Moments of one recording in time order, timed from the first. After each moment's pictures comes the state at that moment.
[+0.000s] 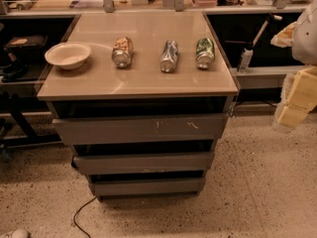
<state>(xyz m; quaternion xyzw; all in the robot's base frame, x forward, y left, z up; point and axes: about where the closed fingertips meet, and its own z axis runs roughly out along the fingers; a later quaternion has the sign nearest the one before) 0.438 -0.217 0.976 -0.60 0.78 -0.03 0.16</state>
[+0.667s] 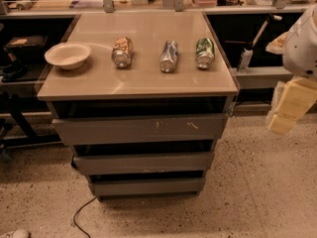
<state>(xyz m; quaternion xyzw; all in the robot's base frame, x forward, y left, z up) 0.440 -0.209 0.961 -0.60 0.78 -0.04 0.16</state>
